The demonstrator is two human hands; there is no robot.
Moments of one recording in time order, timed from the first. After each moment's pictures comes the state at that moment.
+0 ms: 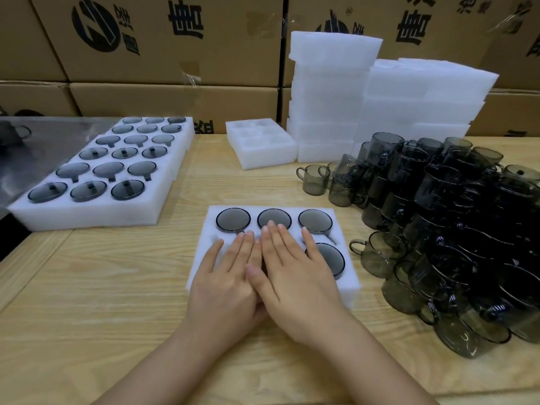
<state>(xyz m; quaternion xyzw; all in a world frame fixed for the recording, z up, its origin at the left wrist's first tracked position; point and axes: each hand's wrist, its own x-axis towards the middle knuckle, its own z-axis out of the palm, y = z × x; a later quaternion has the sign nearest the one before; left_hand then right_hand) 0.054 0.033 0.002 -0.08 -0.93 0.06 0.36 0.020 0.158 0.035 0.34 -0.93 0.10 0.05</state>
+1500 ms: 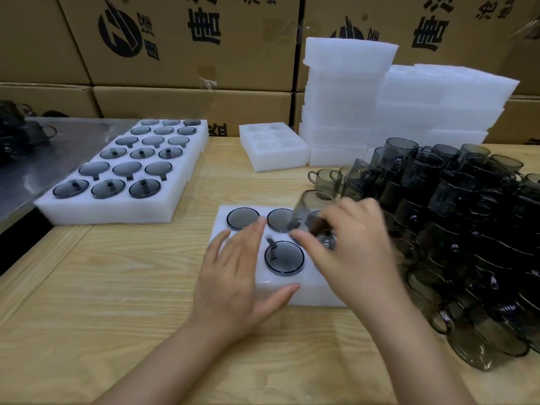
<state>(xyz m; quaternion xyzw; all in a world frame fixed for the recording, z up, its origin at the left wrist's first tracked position) 0.057 0.032 0.016 -0.10 -0.88 -0.10 0.45 0.007 0.187 0.083 0.27 -0.87 0.32 0.28</state>
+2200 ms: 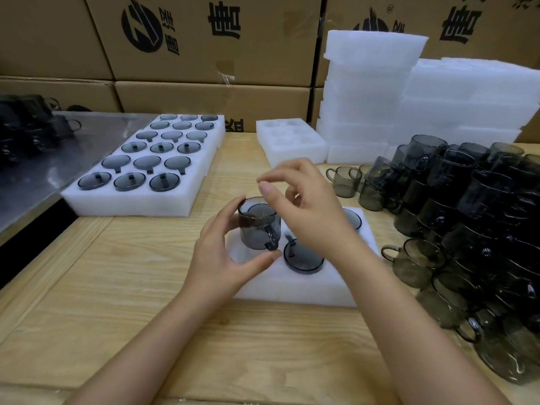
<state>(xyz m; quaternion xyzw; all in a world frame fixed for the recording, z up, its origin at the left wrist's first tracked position) 0.053 -0.010 0.025 0.03 -0.84 -0.46 0.30 -0.024 0.120 0.098 0.36 -0.76 0.53 0.04</state>
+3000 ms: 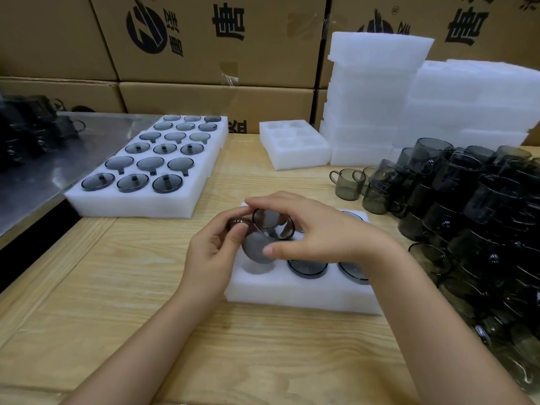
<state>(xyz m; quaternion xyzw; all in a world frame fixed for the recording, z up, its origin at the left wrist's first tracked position) 0.045 -0.019 0.024 -0.02 -0.74 -0.59 0.33 -0.032 0.136 0.107 0.48 -0.80 0.32 -0.14</state>
